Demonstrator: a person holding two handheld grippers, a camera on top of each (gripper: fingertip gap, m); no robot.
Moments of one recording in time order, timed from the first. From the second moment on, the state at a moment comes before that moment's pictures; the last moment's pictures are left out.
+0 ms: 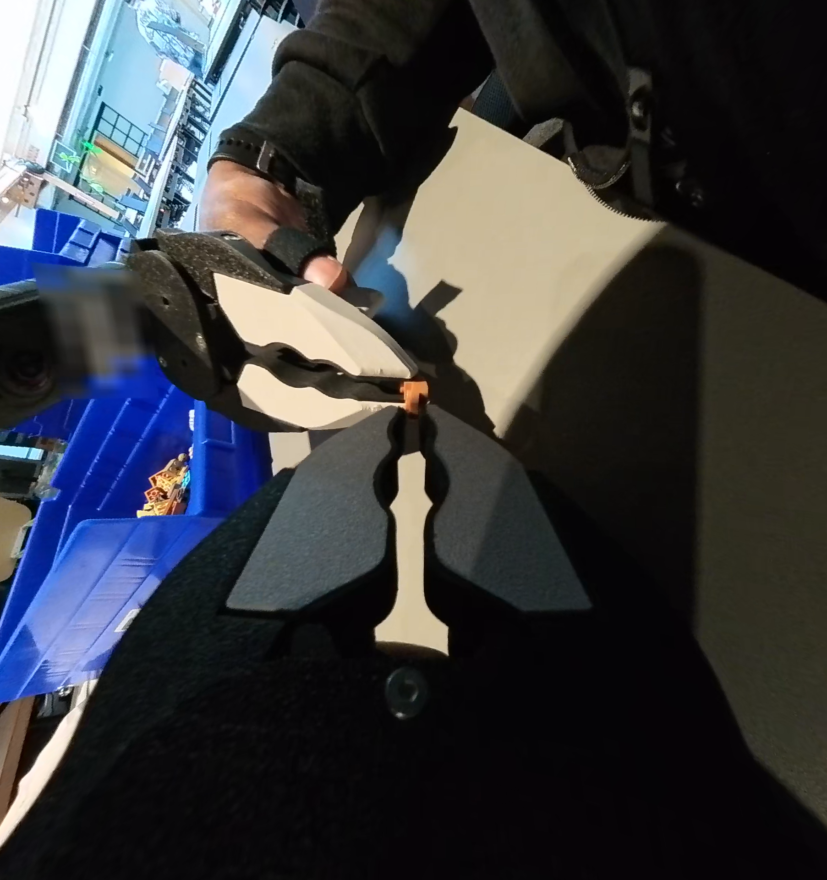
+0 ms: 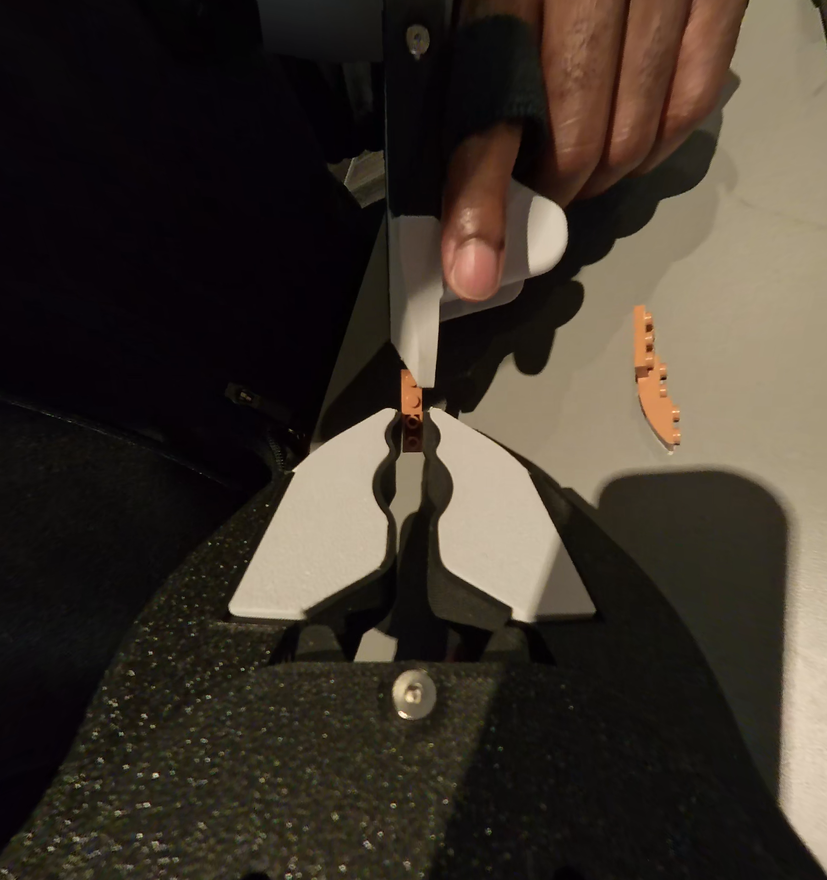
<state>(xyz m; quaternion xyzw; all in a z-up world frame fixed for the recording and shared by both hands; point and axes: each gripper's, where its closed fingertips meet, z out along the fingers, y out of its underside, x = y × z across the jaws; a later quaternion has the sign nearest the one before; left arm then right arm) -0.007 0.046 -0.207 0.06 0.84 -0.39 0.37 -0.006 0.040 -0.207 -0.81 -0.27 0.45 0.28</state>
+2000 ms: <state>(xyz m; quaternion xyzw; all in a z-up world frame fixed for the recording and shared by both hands) 0.033 0.106 -0.202 -0.23 0.83 -0.43 0.26 0.044 0.085 -0.201 -0.82 -0.34 0.11 0.45</state>
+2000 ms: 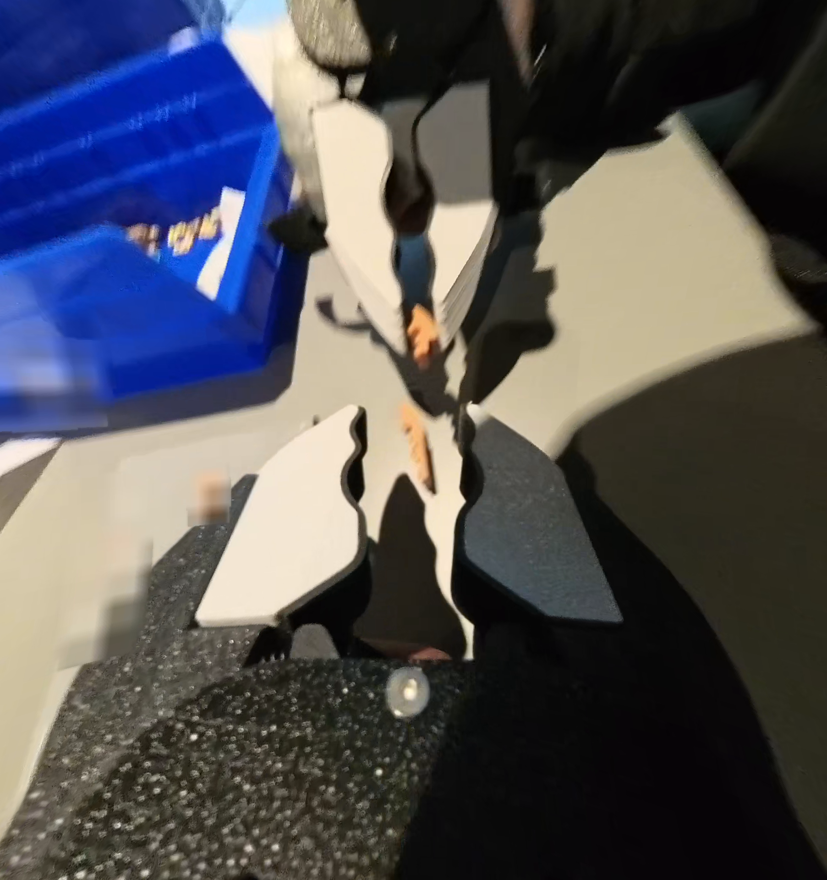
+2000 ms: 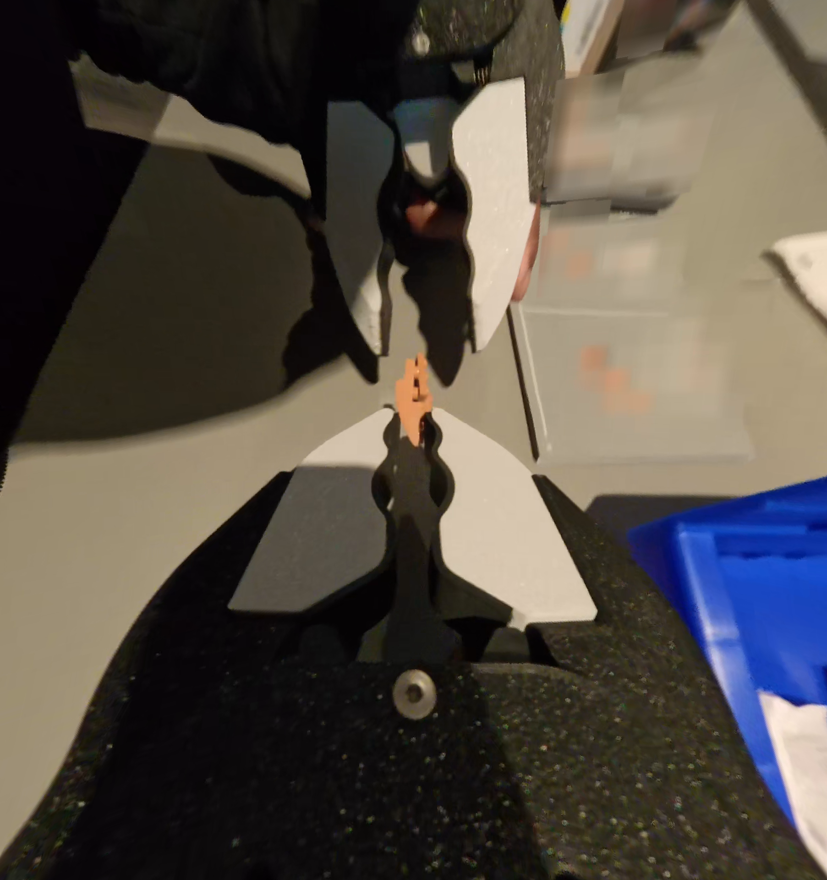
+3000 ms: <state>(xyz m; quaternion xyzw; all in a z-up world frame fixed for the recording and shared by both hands) 0.030 0.109 -0.232 -0.21 0.88 -0.34 0.25 0.047 0.090 -0.232 -0.89 -0.28 0.12 0.34</state>
